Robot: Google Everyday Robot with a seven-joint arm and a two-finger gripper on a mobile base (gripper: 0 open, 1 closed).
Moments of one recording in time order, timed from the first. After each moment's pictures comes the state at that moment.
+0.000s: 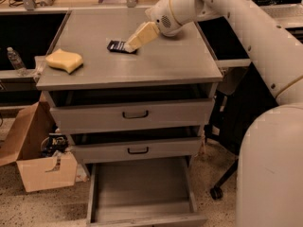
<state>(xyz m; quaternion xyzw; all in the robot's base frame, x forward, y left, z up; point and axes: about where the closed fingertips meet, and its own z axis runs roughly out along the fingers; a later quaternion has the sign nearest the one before) 0.742 0.019 0.946 -0.52 0.69 0.23 0.44</state>
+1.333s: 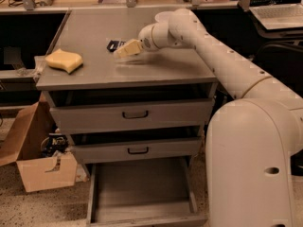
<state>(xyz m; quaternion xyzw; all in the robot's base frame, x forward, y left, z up) 0.852 0.046 0.849 -0.39 0.74 0.22 0.49</state>
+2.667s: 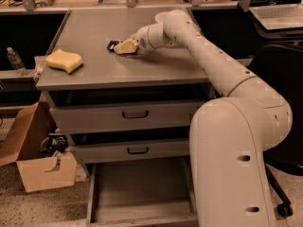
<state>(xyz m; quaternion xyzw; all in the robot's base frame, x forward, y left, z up) 0.871 0.065 0.828 -0.39 0.75 0.24 0.48</state>
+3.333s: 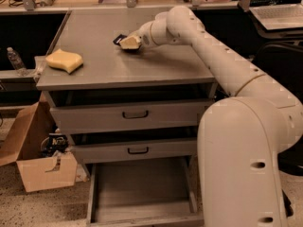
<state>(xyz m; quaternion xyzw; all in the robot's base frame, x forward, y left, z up) 0.868 0.051 0.854 -0.39 0.75 0.21 0.50</state>
